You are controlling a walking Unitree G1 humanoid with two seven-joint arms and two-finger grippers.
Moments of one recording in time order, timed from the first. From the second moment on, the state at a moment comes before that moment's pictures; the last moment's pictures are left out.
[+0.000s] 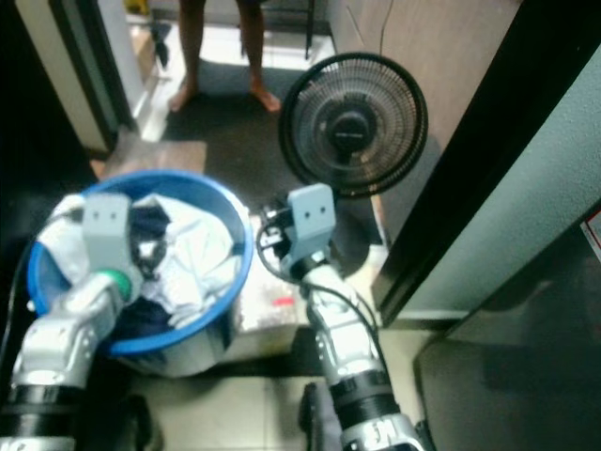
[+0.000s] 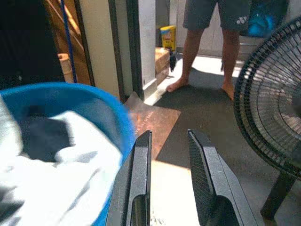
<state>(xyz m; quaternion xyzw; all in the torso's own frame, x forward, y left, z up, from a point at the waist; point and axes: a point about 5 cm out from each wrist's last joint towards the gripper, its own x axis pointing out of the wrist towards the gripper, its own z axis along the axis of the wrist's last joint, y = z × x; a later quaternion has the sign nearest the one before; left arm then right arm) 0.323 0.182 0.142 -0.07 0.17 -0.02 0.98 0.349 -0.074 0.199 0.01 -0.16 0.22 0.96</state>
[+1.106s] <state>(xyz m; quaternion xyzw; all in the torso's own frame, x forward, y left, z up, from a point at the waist) 0.289 0.167 0.127 -0.03 0.19 -0.06 0.98 0.350 -0.075 0.194 0.01 -0.15 0.22 0.96</state>
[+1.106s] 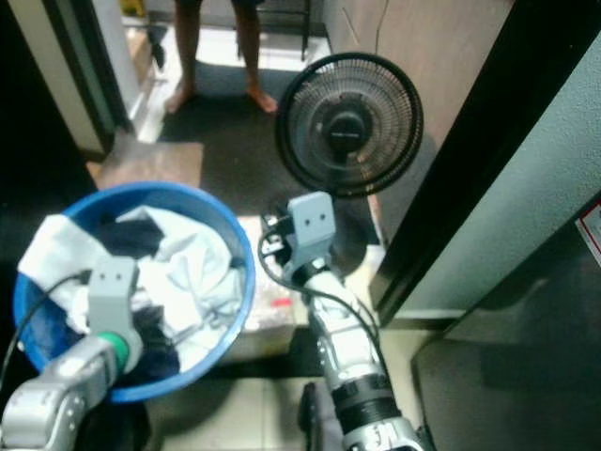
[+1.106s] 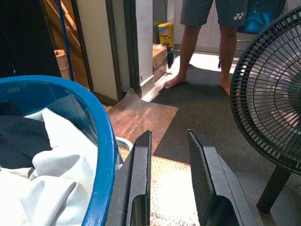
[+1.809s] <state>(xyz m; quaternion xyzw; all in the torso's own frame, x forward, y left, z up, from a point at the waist) 0.277 0.128 0.203 -0.02 -0.04 -0.20 0.98 0.346 -0.072 0.212 0.02 -0.19 0.23 0.95</state>
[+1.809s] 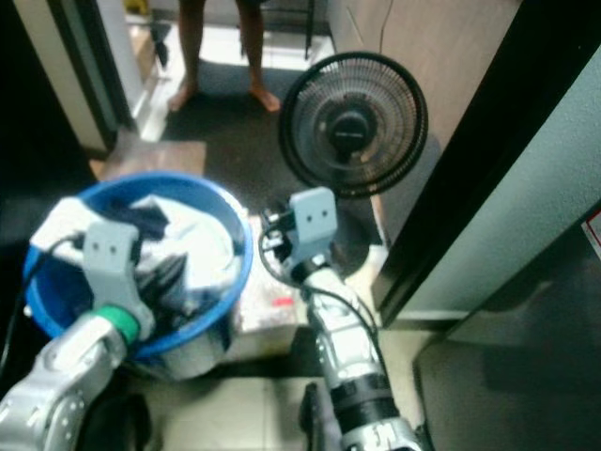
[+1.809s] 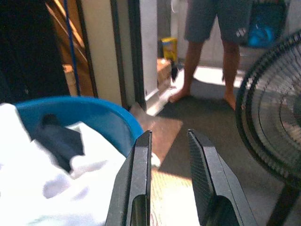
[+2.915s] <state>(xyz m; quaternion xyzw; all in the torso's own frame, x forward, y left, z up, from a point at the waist) 0.266 0.123 0.249 0.04 -0.12 -0.25 0.96 0.289 -0.127 0.169 -0.10 -0.05 0.43 0.89</state>
